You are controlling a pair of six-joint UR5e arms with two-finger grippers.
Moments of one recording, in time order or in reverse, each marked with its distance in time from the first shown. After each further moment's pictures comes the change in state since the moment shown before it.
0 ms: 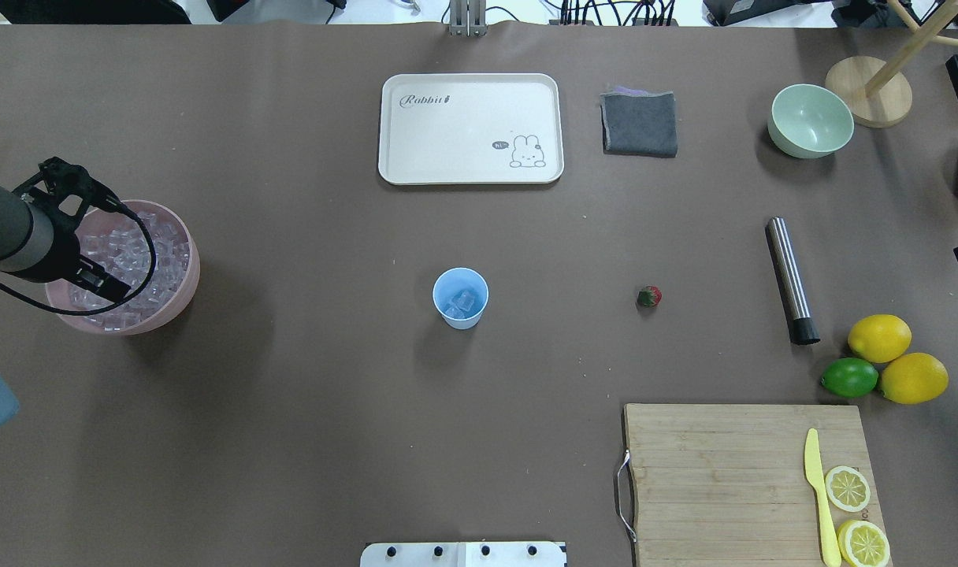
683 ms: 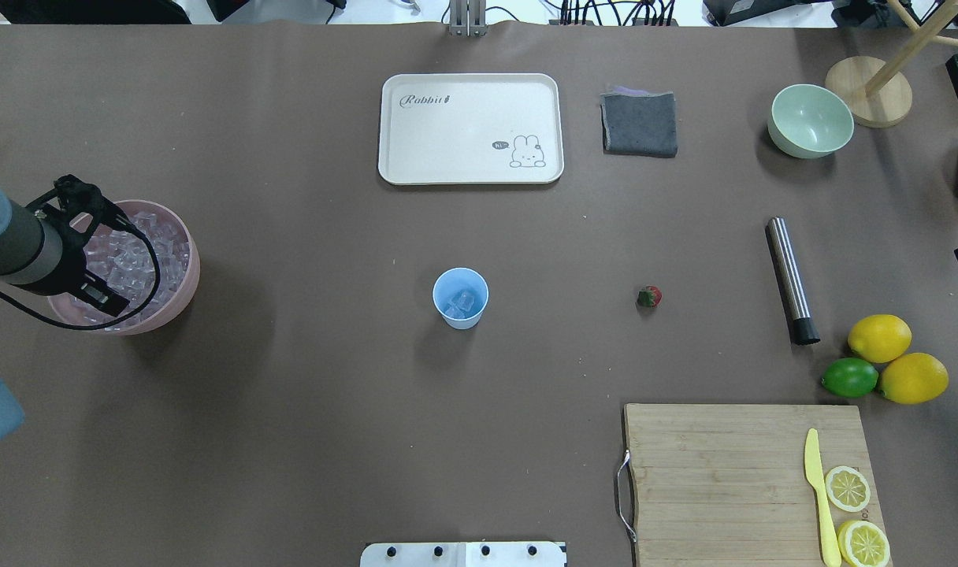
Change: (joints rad) left arm 0.015 0.014 0.010 -0.004 0.003 0.072; right arm 0.000 -0.001 -0.002 0.000 0.000 0.000
